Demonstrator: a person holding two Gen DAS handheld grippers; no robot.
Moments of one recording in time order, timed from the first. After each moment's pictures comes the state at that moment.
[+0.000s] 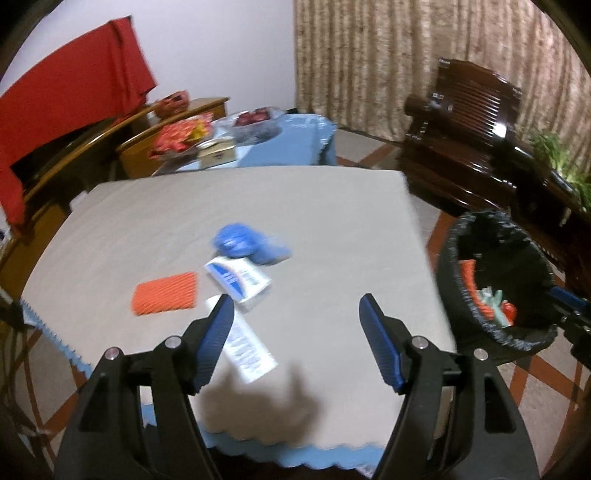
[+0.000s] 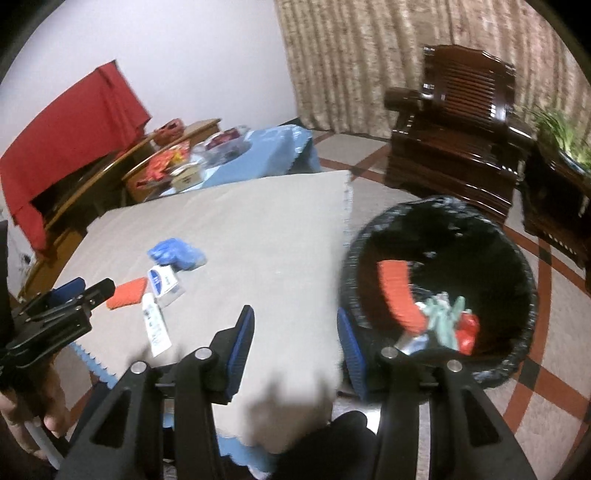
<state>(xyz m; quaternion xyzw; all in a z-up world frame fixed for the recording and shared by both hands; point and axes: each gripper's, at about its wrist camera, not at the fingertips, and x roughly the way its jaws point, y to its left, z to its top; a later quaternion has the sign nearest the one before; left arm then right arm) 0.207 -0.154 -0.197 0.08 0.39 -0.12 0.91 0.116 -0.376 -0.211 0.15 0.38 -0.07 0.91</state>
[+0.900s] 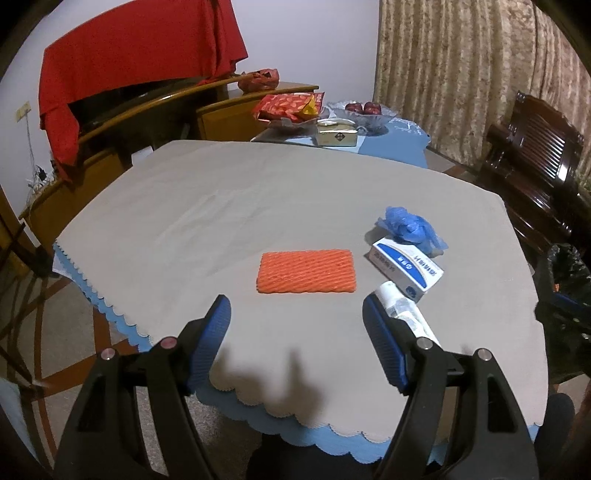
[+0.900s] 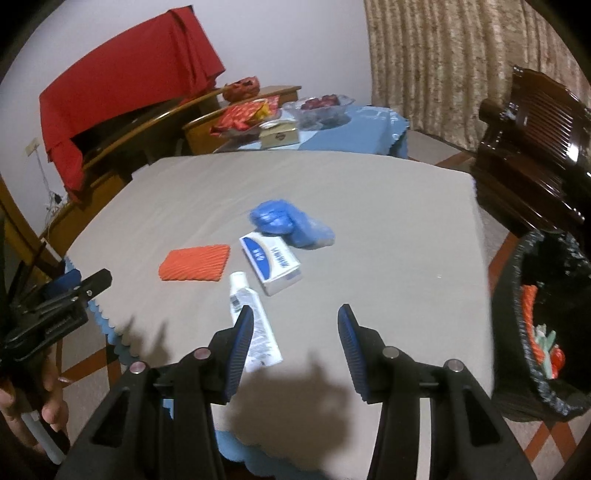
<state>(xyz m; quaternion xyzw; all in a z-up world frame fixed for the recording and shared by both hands) 0.249 0.037 -0.234 0.03 0.39 -0.02 0.92 0.216 -0.191 -0.250 0.08 0.41 0.04 0.91</state>
